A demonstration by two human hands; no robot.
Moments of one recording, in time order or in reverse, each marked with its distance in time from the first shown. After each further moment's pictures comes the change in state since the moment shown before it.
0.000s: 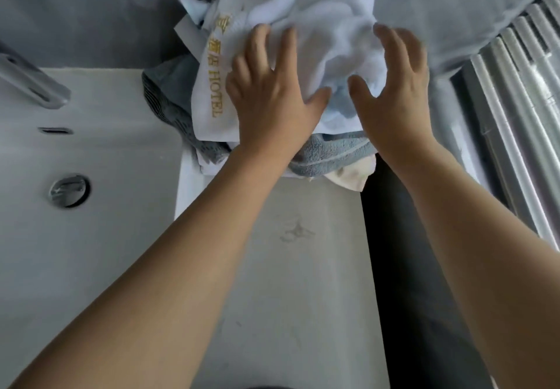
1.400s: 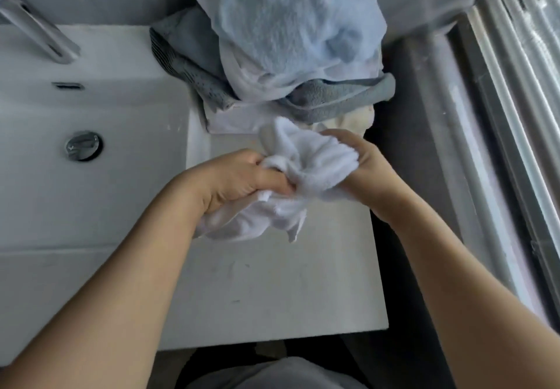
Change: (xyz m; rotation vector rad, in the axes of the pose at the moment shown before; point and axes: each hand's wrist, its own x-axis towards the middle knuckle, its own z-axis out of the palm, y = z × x) left_hand -0.130 -0.077 -0.049 -0.910 -1.165 -0.382; right_hand -0.156 0.000 -0.006 0.645 -0.546 0.344
